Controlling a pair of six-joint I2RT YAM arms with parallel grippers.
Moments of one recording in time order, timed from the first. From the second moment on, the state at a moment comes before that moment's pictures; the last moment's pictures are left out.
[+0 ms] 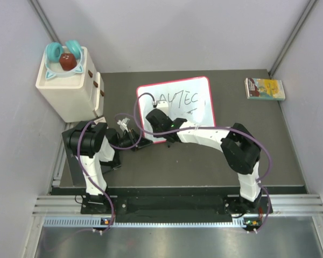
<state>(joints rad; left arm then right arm) -0.11 2.01 0.38 1.33 0.95 -1.00 0.96 1.96 1.44 -0.30 0.42 0.61</state>
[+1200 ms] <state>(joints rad) -0.12 2.01 0.38 1.34 0.95 -1.00 0.51 1.67 1.15 -0.17 0.34 0.52</state>
